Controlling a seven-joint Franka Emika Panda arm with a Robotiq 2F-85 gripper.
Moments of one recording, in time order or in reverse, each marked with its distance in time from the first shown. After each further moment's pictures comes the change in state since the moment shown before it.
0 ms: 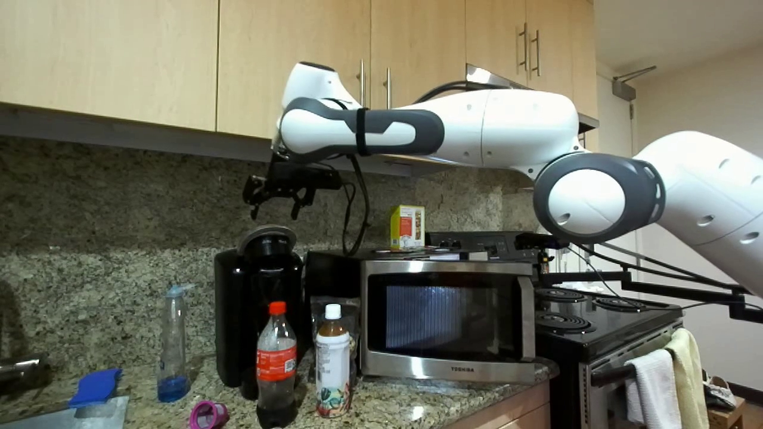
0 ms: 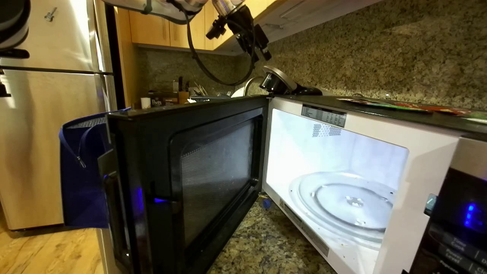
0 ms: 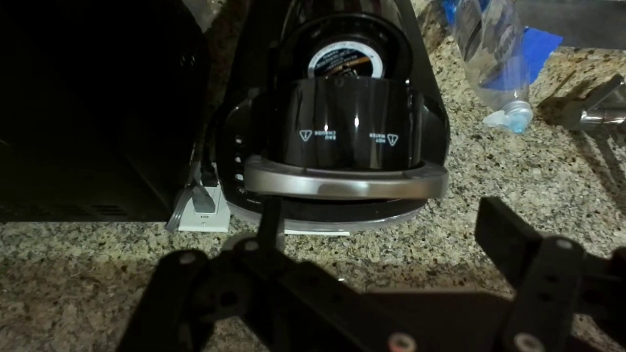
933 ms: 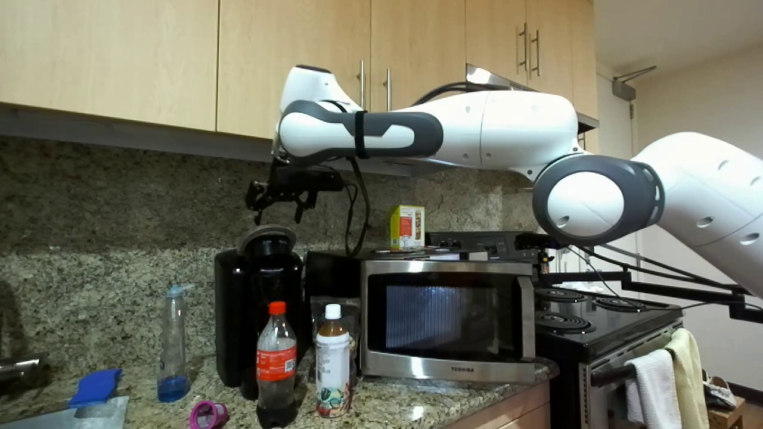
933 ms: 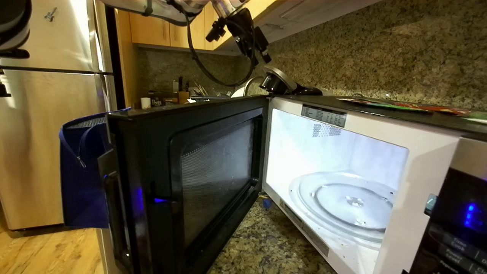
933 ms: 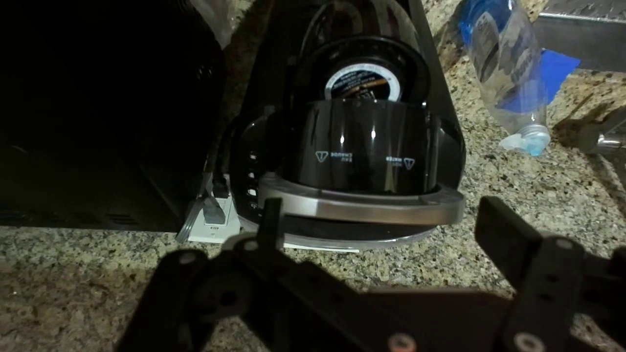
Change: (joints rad) arm 0.007 0.006 -0.013 0.003 -0.009 -0.042 -0.016
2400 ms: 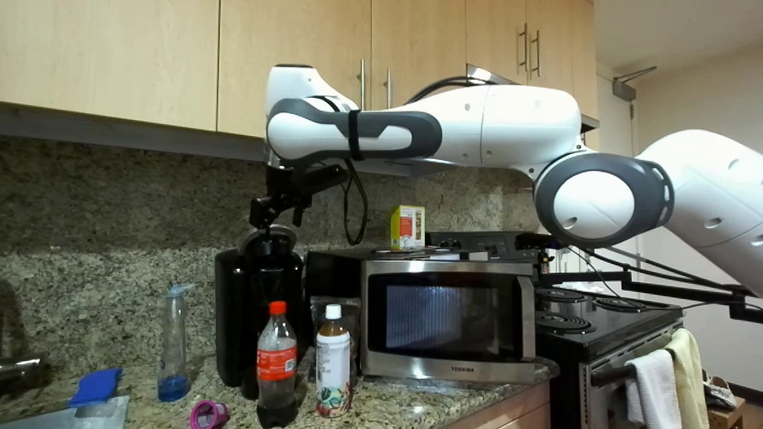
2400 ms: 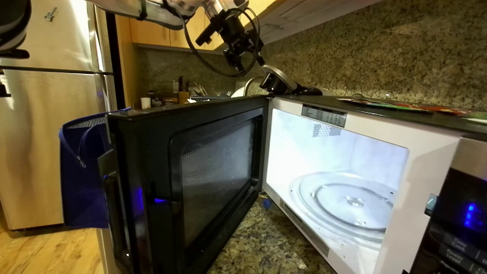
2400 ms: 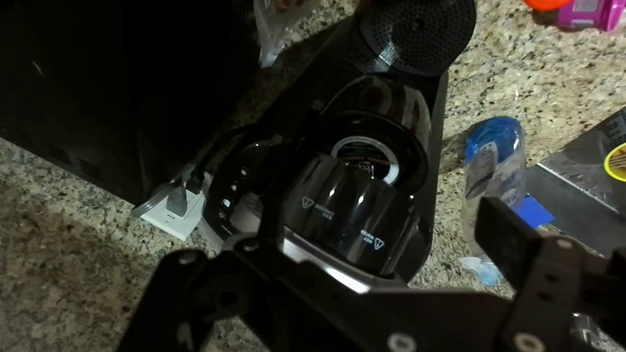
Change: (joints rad) arm 0.059 0.001 -0.025 -0.005 -0.061 -0.136 -0.374
